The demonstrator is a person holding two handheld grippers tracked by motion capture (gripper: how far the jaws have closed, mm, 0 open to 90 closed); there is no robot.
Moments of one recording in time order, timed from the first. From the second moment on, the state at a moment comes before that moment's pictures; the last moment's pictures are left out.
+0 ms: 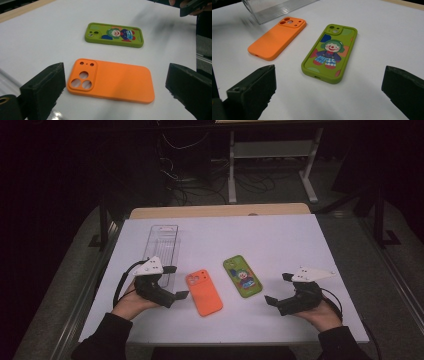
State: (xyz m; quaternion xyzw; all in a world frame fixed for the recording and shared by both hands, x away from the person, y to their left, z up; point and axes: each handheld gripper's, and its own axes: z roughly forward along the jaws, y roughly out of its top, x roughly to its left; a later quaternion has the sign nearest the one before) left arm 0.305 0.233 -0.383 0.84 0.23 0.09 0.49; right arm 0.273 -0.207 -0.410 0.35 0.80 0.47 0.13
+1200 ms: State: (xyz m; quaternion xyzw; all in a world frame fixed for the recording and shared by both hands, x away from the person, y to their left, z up) left arm 0.304 0.255 -0.388 0.83 0.26 0.09 0.49; right arm 0.301 -0.180 -0.398 0.40 0.81 0.40 0.12
